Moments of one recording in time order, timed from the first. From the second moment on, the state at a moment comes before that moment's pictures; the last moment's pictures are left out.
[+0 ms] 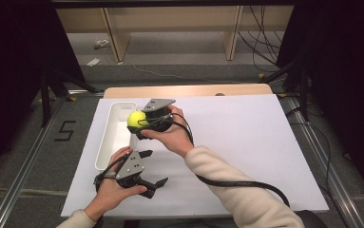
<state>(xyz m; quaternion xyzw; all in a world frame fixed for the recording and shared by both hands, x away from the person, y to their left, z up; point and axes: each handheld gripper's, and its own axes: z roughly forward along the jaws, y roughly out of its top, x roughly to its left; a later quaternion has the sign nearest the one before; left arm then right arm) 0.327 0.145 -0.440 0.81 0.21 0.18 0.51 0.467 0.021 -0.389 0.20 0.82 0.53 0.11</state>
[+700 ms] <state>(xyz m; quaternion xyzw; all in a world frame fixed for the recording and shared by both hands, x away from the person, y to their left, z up) 0.327 0.145 -0.440 0.81 0.21 0.18 0.51 0.468 0.029 -0.388 0.20 0.82 0.53 0.11</state>
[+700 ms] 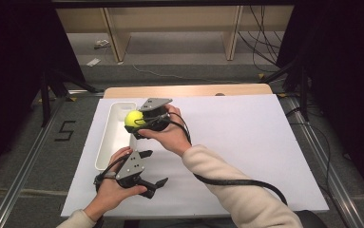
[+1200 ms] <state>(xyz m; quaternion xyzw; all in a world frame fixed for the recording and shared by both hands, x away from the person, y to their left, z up) 0.326 0.145 -0.440 0.81 0.21 0.18 0.51 0.470 0.033 -0.387 0.19 0.82 0.53 0.11</state>
